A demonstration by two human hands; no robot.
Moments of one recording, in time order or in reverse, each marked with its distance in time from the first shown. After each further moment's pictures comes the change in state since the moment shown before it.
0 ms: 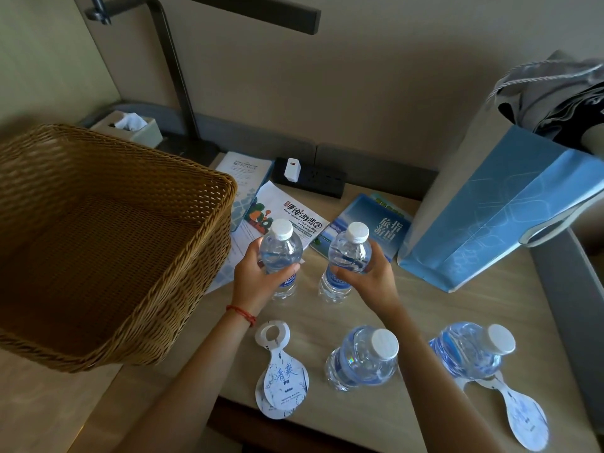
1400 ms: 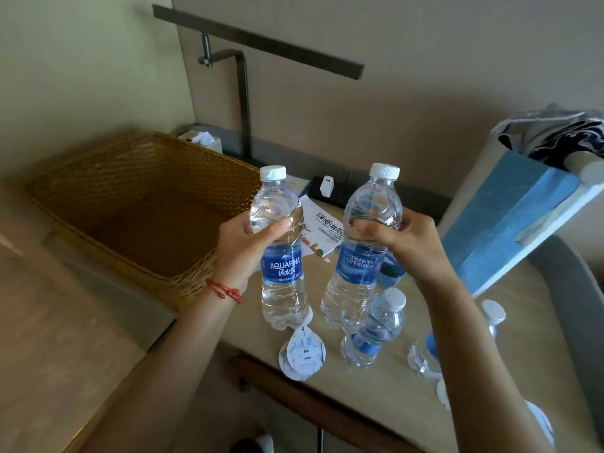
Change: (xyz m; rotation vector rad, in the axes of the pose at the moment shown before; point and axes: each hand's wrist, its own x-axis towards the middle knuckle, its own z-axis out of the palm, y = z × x) left_hand -0.093 0.130 -0.083 -0.272 0.140 0.113; right_hand -0.089 -0.159 -0.034 0.209 -0.222 -0.264
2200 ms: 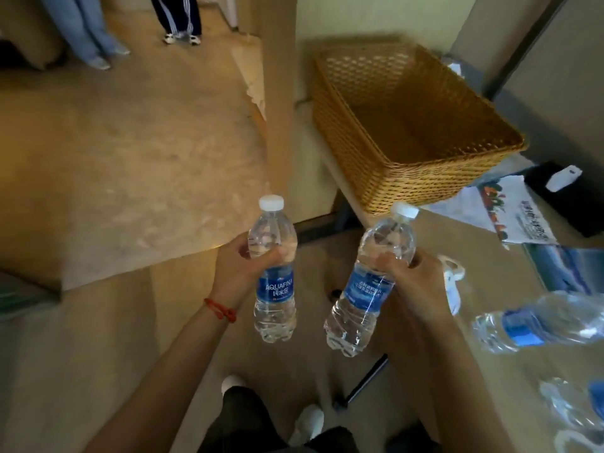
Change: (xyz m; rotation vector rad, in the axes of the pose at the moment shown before) left_hand -0.287 -0.028 -0.169 0.138 0.790 -0.260; right_hand -0.153 0.052 0.163 0.024 -0.518 0.232
